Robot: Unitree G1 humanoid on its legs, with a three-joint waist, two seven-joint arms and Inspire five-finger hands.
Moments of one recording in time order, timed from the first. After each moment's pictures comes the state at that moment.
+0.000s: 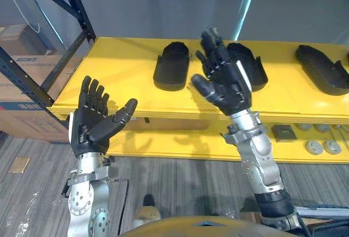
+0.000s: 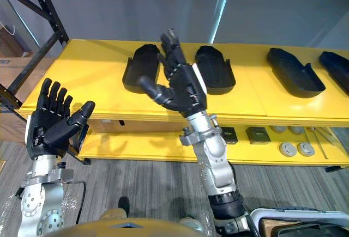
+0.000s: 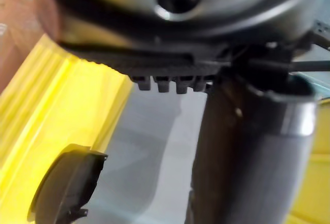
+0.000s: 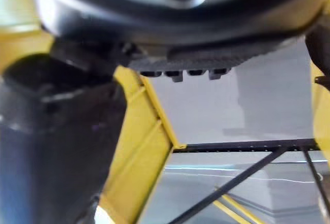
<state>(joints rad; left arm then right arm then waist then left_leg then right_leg) 0.40 0.02 0.16 -0.47 -0.43 -0.10 0.00 -0.06 -0.16 0.13 -0.23 0.48 -0.25 0.26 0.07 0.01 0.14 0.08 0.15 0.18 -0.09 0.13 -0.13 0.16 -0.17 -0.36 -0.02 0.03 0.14</state>
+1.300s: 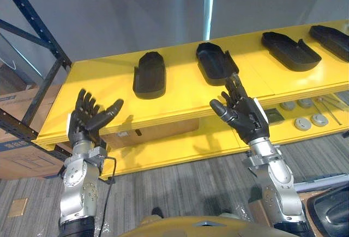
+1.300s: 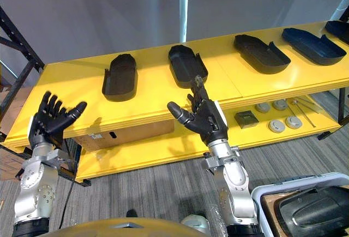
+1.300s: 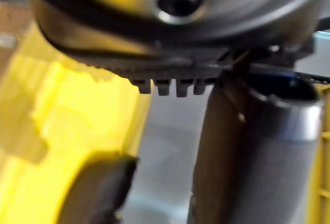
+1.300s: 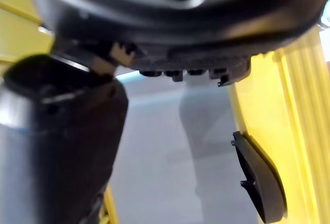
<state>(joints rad) 0.16 0.17 0.29 -0.19 -0.62 0.03 -0.02 0.18 -0.20 0.00 -0.20 0.36 -0.16 0.24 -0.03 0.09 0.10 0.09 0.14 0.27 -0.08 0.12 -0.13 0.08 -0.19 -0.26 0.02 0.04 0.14</state>
